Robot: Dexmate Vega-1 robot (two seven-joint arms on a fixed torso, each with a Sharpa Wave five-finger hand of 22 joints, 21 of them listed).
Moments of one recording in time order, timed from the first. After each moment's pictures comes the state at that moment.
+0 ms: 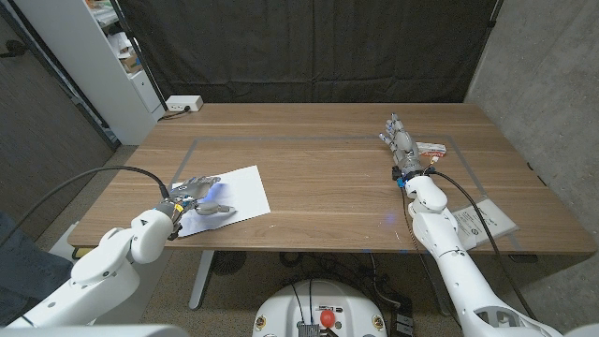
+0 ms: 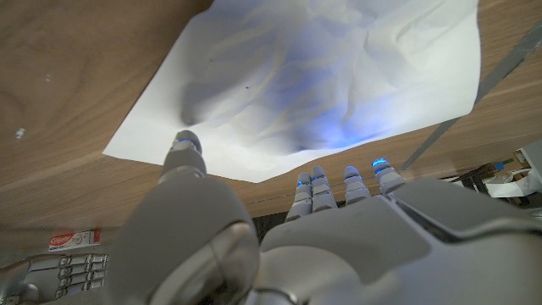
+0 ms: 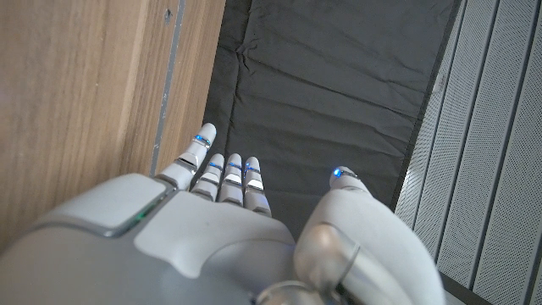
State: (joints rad) left arm 1.56 0.86 -0.01 -2.10 0.67 0.37 -0.13; left_hand 0.60 -0.15 0.21 -0.12 0.30 0.02 0.11 0.19 0.18 0.02 0.05 0.23 0.22 -0.10 0.16 0.19 0.18 -0.16 0.21 0.21 0.18; right arm -0.96 -0.10 -0.01 -1.36 0.25 0.23 0.09; right_hand 0.36 -0.03 0.23 0.06 0.28 0.18 0.07 0.20 0.19 0.13 0.07 0.20 0.19 0.03 0.02 0.25 0.22 0.15 -0.02 0.49 0.17
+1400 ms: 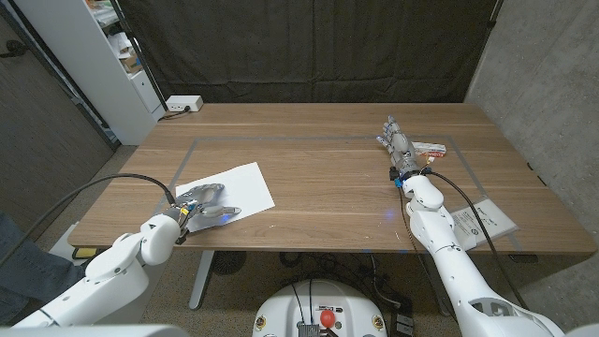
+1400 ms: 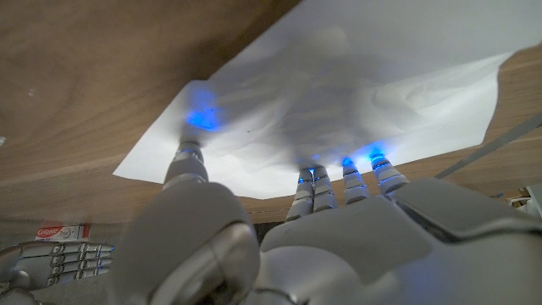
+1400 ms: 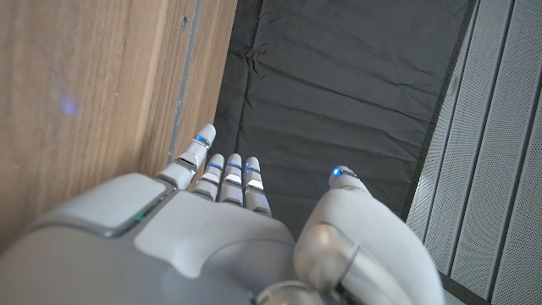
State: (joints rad) left arm 1.48 0.88 0.10 -2.03 0.55 0.40 -0.06; left_hand 0.63 -0.11 0.20 -0.12 0.32 0.06 0.12 0.20 0.18 0.06 0.06 0.25 0.22 -0.04 0.11 0.20 0.18 -0.04 0.17 0.23 0.17; right arm -0.91 -0.09 -0.01 -1.28 0.24 0.23 0.10; right_hand 0.36 -0.03 0.23 0.06 0.28 0.18 0.07 0.20 0.19 0.13 0.07 0.20 0.19 0.03 0.02 0.25 0.22 0.16 -0.01 0.47 0.17
